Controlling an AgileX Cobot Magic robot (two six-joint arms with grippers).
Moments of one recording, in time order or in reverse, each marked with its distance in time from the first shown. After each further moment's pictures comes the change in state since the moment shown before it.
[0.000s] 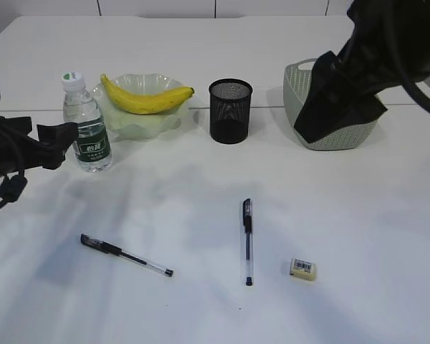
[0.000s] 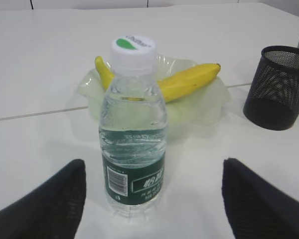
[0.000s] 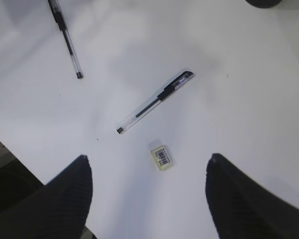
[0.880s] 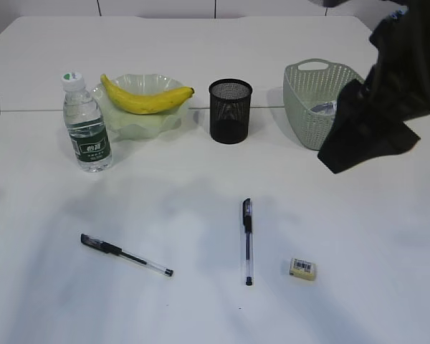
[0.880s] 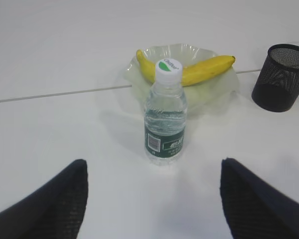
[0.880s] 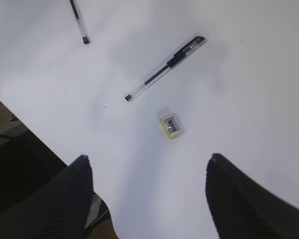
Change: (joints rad) left arm 0.000 -0.639 -0.016 0.030 0.815 -0.081; right arm 0.000 -0.052 0.074 0.000 0.055 -0.005
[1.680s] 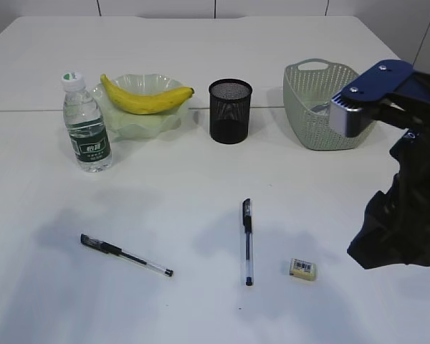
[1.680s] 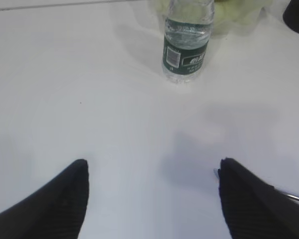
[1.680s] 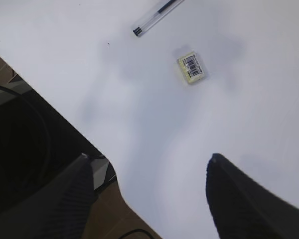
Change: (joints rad) left arm 0.000 -0.073 -0.029 -0.033 0.392 -0.002; right arm 0.000 -0.099 0.325 0.000 -0.114 -0.017
